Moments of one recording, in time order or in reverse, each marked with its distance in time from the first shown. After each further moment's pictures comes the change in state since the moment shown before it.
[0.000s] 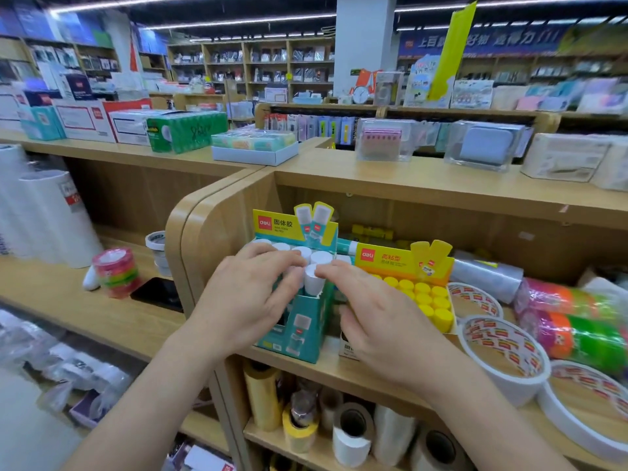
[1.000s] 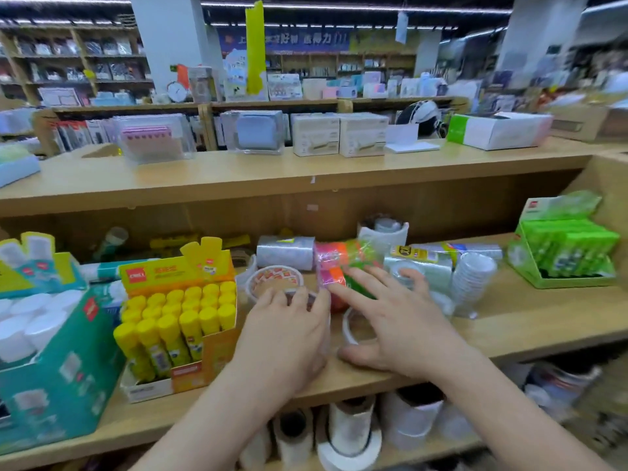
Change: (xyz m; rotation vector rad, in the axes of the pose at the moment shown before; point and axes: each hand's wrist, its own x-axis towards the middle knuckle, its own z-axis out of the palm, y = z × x) left_hand 0.031 0.229 0.133 0.498 -0.375 0.543; right_hand -0.178 0.124 -0.087 -0.579 -0.136 0.608
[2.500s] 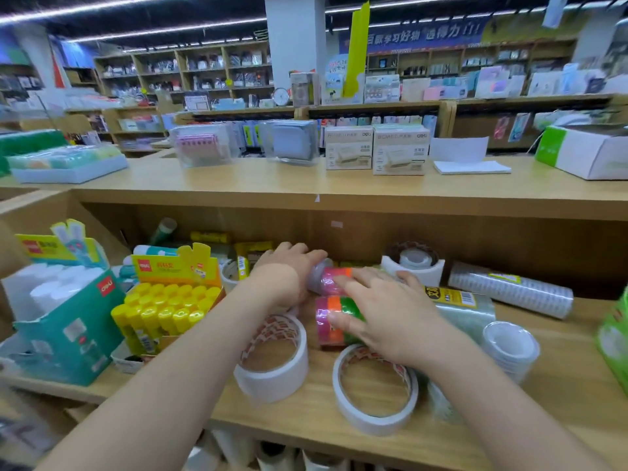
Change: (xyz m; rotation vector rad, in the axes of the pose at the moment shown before) left_hand 0.133 -0.040 0.010 -0.184 -0.247 -0.425; right_hand 0.072 0.067 -0.011 0.153 -0.094 -0.278
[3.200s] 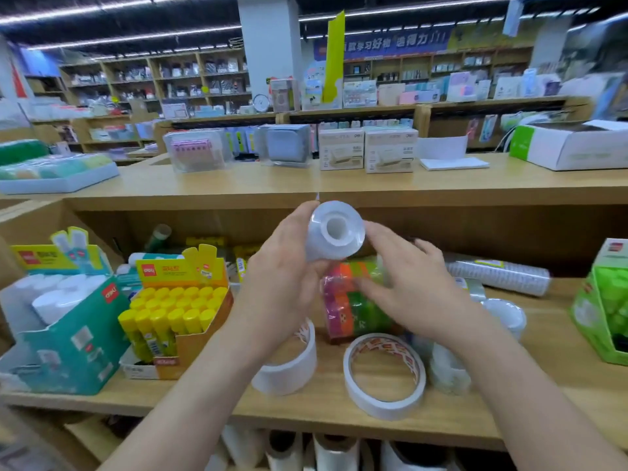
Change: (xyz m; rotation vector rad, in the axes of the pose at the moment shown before) left_hand -0.103 0.017 -0.026 -0.711 0.770 0.256; right_hand -0.023 -0.004 -0.028 0.303 0.308 0.067
